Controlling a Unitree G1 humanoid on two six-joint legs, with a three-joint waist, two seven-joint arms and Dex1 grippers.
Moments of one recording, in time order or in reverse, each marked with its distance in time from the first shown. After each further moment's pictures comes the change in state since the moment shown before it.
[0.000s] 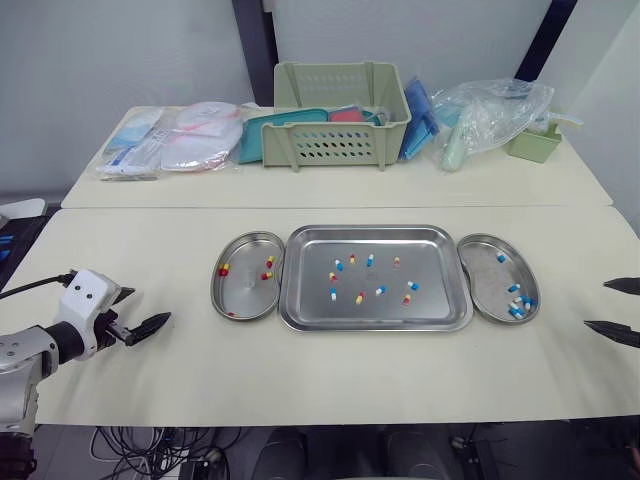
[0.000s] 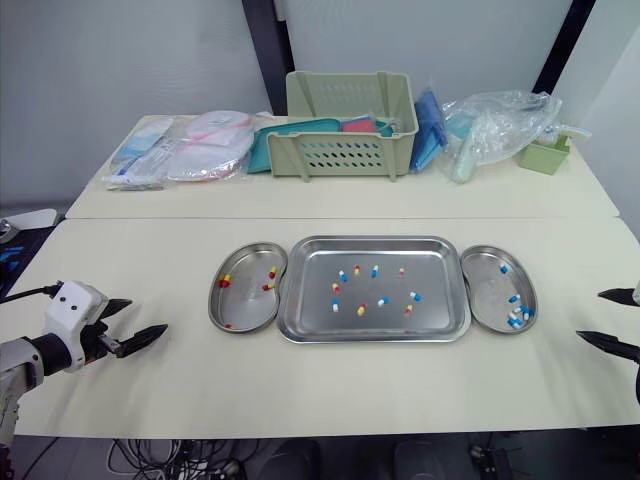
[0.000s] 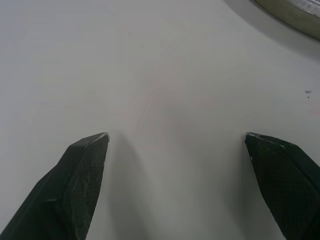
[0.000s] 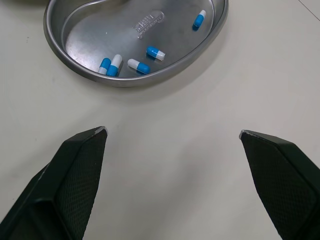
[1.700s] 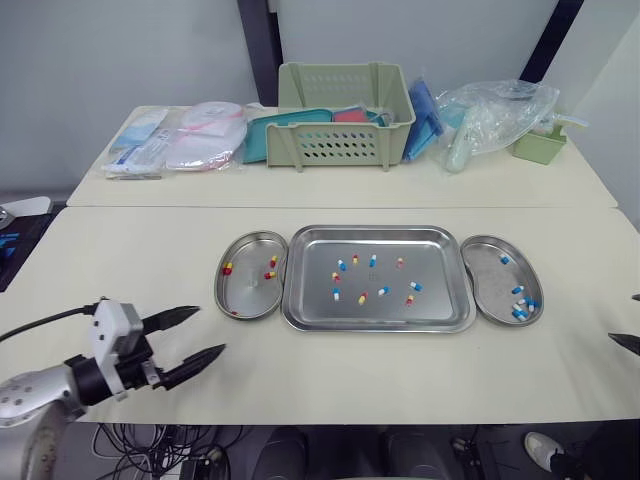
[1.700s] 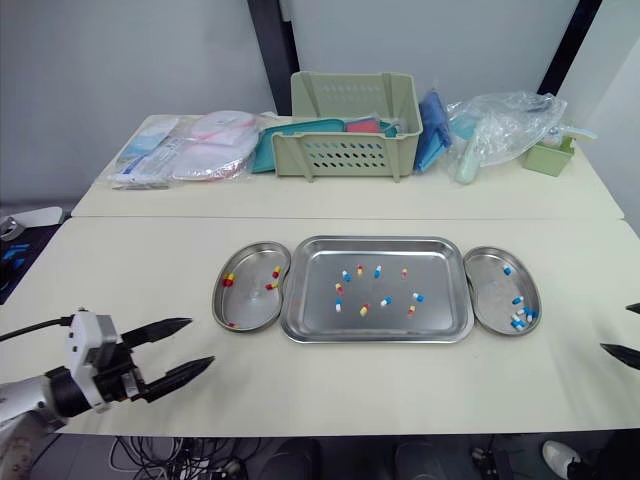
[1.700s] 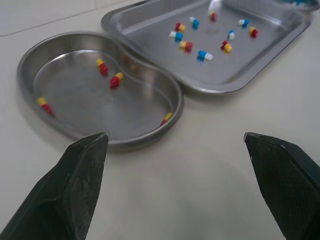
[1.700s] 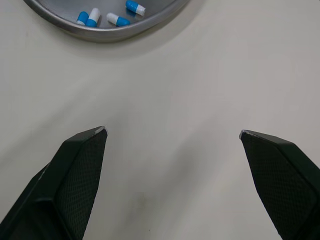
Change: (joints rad) left arm 0.321 -0.211 0.046 -0.622 -0.304 0.104 -0.194; right arm 0.161 -0.001 -0.124 0.032 -0.039 -0.073 -0.036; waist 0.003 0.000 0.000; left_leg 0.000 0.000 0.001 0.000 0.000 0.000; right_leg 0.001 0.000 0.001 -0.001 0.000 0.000
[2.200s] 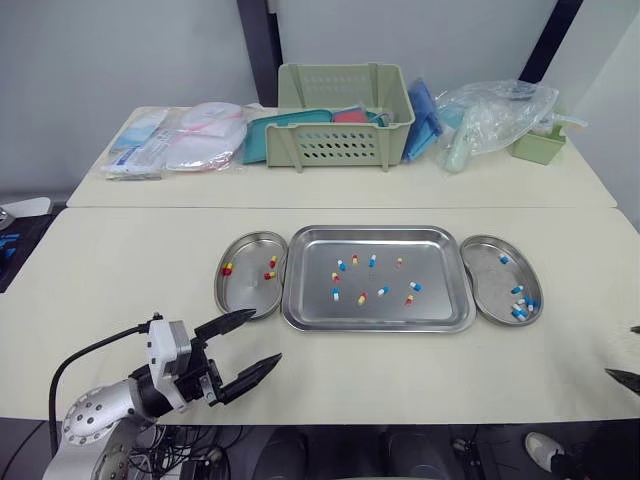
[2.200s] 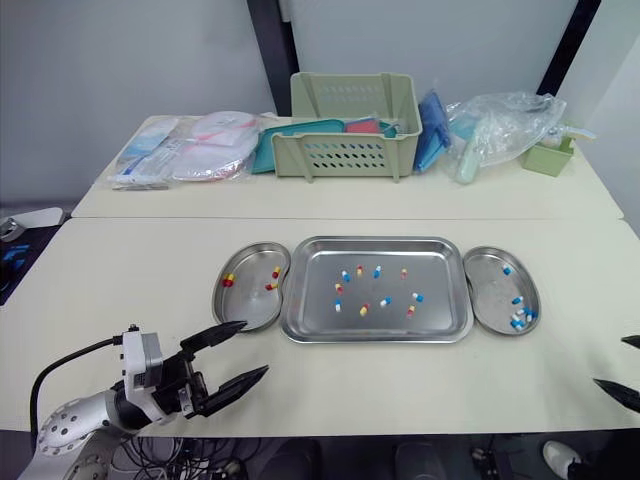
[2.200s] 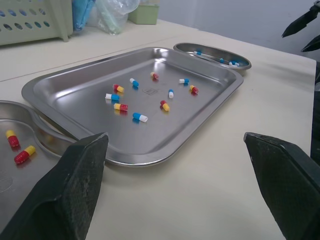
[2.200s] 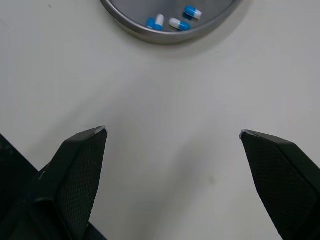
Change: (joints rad) left arm 0.024 -0.166 -0.151 -0.061 0.004 -0.162 0.043; right arm 0.395 0.183 -0.273 -0.585 0.111 0.311 -0.004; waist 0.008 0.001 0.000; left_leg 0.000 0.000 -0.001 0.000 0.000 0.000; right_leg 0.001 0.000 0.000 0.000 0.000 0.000
